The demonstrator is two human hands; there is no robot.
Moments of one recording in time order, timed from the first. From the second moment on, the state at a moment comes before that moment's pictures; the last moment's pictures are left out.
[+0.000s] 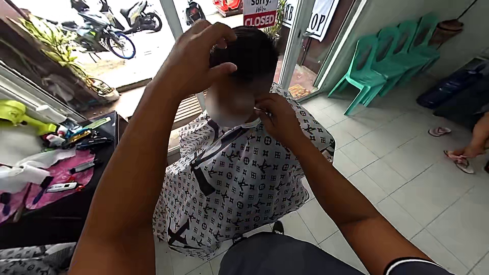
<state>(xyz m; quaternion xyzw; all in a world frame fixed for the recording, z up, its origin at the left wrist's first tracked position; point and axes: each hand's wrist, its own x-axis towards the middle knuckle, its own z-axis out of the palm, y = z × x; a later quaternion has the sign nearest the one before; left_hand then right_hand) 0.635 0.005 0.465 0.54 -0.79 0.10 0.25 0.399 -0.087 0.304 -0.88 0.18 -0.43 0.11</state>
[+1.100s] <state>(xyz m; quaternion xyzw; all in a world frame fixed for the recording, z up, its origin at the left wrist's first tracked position) 0.620 -0.045 0.455 0.58 -0.81 0.07 0.10 0.422 -0.097 0.295 -0.83 0.22 -0.51 0.10</state>
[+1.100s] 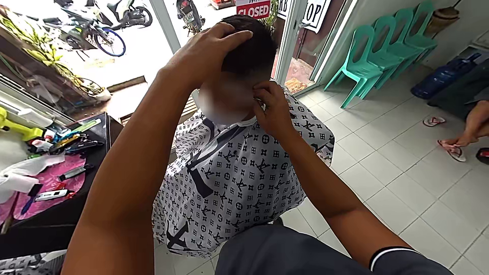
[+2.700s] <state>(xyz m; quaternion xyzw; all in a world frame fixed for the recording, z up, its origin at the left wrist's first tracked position) 0.628 0.061 0.353 0.47 -0.76 -0.22 0.39 0.367 -0.046 0.278 -0.71 0.00 -0.05 0.70</state>
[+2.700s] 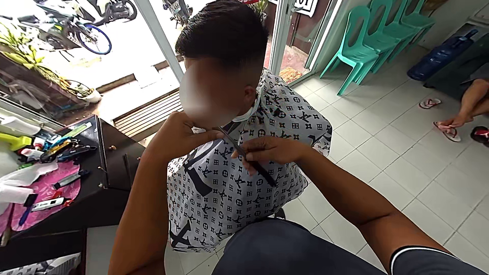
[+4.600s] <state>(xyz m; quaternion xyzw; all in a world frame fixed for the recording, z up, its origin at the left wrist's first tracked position) 0.638 -0.024 0.347 0.60 -0.66 0.06 0.45 0.532 0.005 0.290 -0.28 0.23 -0.38 0.85</state>
